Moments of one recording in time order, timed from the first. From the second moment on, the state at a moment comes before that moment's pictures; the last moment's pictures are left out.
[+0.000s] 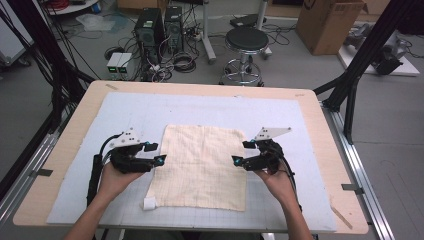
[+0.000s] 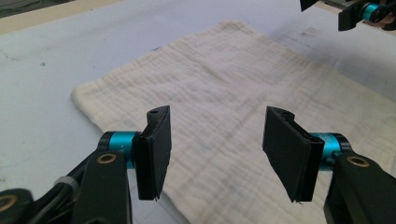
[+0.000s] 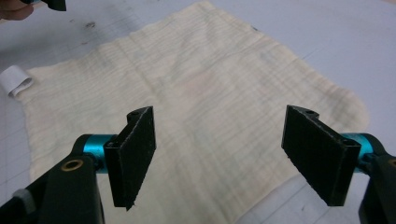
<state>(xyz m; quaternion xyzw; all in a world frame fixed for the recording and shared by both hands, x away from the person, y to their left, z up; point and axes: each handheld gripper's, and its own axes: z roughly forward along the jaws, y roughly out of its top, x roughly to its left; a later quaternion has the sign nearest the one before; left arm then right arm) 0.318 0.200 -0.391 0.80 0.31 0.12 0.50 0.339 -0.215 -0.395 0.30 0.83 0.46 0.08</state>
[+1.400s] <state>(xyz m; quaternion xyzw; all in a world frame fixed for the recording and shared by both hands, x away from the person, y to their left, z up) 0.432 0.185 -0.445 0.76 0.47 0.15 0.42 0.446 -0.221 -0.434 0.42 0.82 0.37 0.08</state>
